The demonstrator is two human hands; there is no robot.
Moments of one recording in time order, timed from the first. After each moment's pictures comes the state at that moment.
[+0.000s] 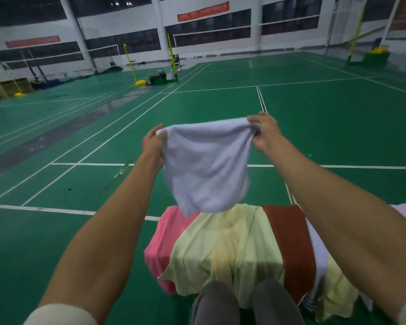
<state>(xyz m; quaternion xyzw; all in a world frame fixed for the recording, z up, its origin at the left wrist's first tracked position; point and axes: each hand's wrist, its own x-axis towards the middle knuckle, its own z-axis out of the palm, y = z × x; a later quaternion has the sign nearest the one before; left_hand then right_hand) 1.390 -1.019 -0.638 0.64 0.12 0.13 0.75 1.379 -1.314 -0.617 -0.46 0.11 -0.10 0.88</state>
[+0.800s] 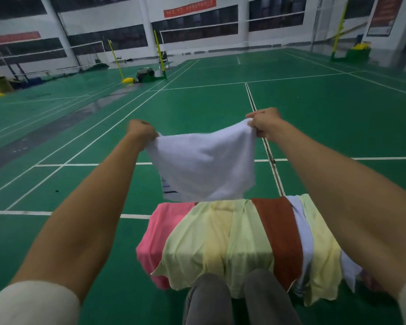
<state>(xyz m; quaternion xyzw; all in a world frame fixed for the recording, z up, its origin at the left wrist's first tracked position) 1.408 -1.009 -0.605 0.85 0.14 0.11 0.50 1.361 -1.356 -0.605 -0.76 0.14 -0.10 0.62</state>
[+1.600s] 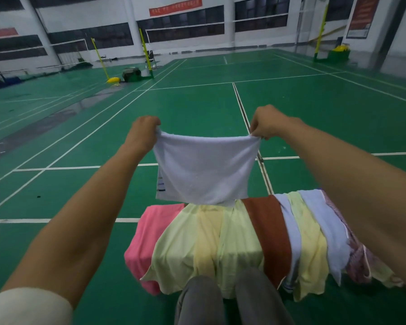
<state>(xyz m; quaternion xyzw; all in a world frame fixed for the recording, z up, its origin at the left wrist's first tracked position) 1.407 -1.044 -0.615 0.95 -0.14 0.26 0.10 1.351 -1.409 -0.596 -0.99 0.00 -0.05 0.14</state>
